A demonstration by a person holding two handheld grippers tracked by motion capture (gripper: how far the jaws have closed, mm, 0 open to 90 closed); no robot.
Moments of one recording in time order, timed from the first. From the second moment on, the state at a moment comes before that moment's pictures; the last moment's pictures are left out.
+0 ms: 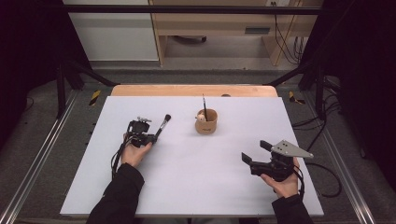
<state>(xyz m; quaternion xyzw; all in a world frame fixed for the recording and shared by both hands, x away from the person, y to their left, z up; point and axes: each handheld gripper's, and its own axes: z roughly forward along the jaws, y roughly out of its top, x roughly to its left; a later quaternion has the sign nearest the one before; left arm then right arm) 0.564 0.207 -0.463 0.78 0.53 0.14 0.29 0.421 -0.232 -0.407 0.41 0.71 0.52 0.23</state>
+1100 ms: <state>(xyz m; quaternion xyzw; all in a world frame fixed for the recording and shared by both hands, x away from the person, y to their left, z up) 0.606 0.181 -0.451 0.84 0.49 0.13 0.22 0.420 -0.236 -0.403 0.41 0.71 0.53 0.23</state>
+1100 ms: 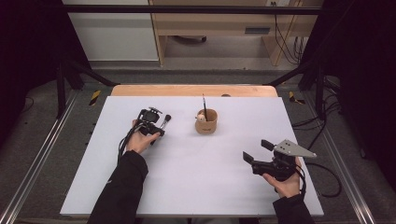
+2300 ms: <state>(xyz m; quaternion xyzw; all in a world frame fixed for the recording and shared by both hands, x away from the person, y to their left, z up) 0.600 0.179 -0.451 0.84 0.48 0.12 0.22 0.420 -0.234 -0.403 0.41 0.71 0.53 0.22</state>
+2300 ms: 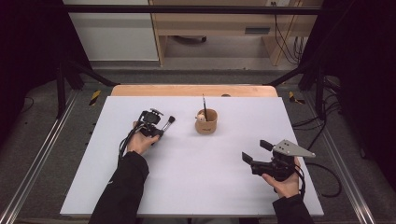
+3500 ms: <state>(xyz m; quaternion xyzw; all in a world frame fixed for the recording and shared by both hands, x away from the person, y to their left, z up) 0.514 0.226 -0.394 0.79 0.44 0.21 0.37 0.420 -0.232 -0.401 0.42 0.71 0.53 0.22</state>
